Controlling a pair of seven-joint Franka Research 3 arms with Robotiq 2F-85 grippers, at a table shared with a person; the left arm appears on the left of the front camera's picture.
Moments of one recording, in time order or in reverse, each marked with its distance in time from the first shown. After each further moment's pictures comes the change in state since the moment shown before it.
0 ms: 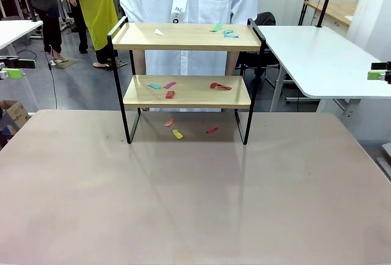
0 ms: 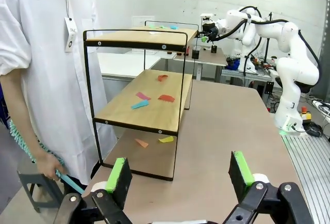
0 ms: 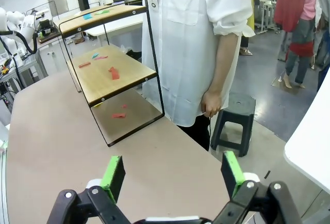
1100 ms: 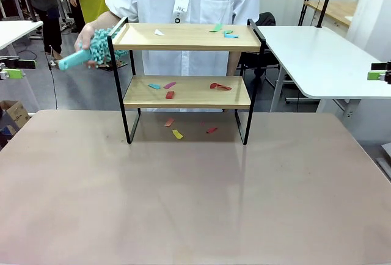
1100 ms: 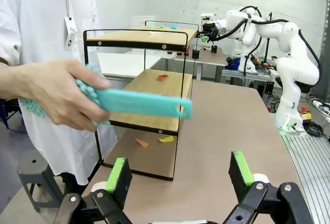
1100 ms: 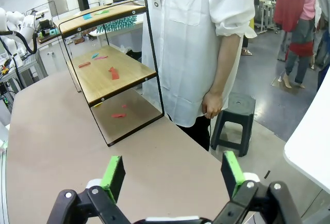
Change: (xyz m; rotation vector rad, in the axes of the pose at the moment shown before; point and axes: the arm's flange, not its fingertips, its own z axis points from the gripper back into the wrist) left arm 0.000 0.000 0.000 0.000 0.000 0.000; right arm 0.000 0.000 0.000 -0.001 0.000 0.000
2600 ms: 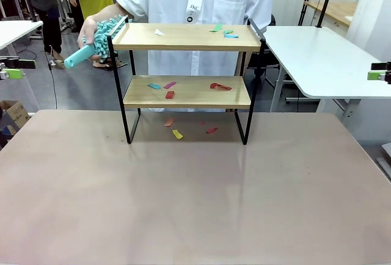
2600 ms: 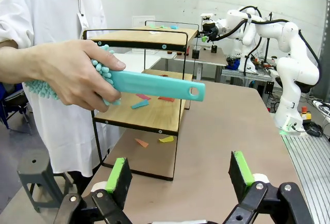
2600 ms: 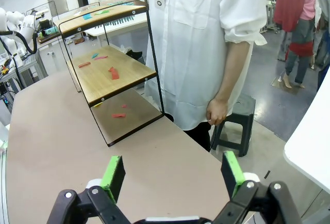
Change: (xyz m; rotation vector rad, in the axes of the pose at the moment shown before) left arm 0.000 0.000 0.000 0.000 0.000 0.000; right arm 0.000 0.000 0.000 0.000 0.000 0.000
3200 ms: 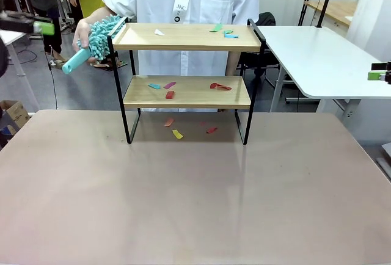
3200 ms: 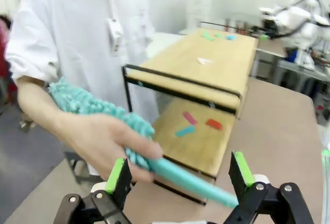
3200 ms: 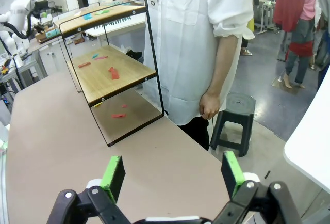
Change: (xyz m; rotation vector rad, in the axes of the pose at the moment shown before) left arm 0.138 -0.024 -0.086 0.349 0.154 0.014; right arm 0.000 0.000 0.000 0.000 -0.001 -0.001
